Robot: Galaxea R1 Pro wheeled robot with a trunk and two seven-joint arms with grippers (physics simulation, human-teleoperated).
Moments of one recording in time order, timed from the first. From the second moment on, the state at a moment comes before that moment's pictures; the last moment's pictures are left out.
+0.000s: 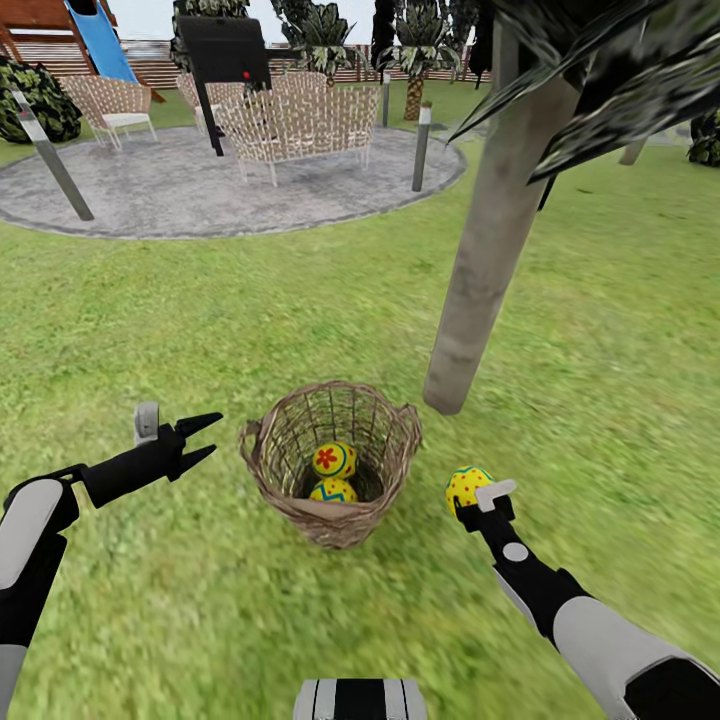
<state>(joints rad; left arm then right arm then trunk) -0.55 0.33 0.19 -1.35 1.40 0.99 -0.08 -0.77 -0.10 0.41 -0.32 -0.07 -0.27 -0.16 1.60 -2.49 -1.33</state>
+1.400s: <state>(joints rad) -0.55 0.35 0.19 -1.35 1.40 1.00 -0.21 -0.78 -0.10 0.40 -0.37 -0.08 -0.25 -0.24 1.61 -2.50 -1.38</state>
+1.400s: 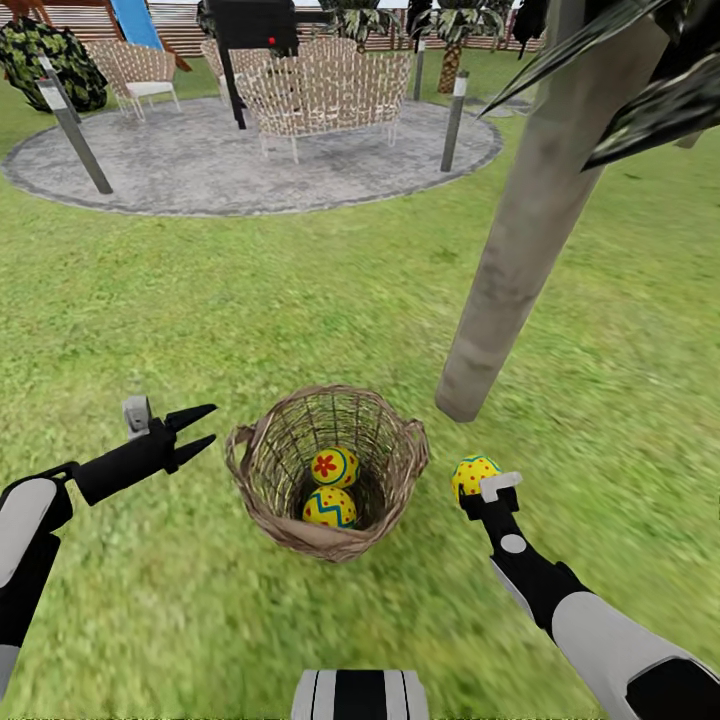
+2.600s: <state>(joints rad) -0.47 0.44 0.32 -1.34 1.39 0.99 -0.41 -0.92 -0.09 0.40 -0.26 -0.08 -0.10 -0.34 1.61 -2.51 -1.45</state>
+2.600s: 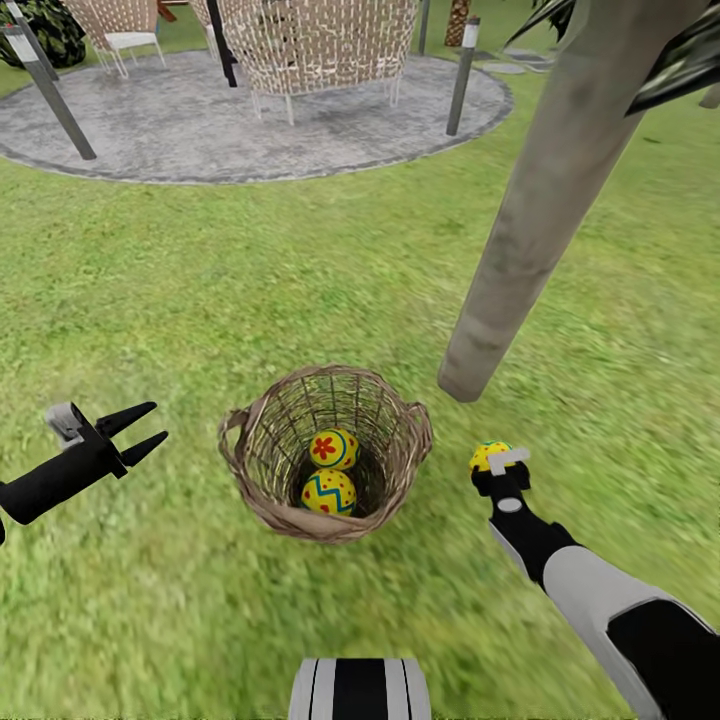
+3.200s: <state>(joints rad) -0.47 0.44 0.32 -1.34 1.39 0.99 -0.41 -0.93 -0.08 0.41 -0.24 -0.05 -0.12 -0.33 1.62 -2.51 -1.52</state>
